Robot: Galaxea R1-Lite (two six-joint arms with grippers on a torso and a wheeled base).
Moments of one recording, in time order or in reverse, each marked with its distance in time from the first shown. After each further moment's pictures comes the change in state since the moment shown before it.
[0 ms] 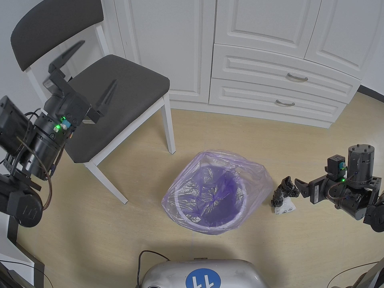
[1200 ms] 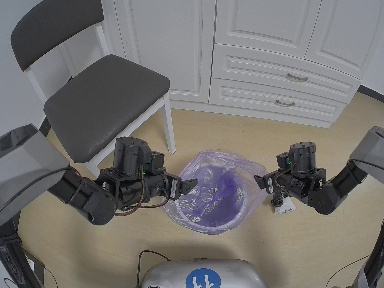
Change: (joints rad) left arm -0.190 0.439 -0.259 0.770 -0.013 -1.341; right arm 0.023 0.530 -0.346 -0.142 0.063 -0.038
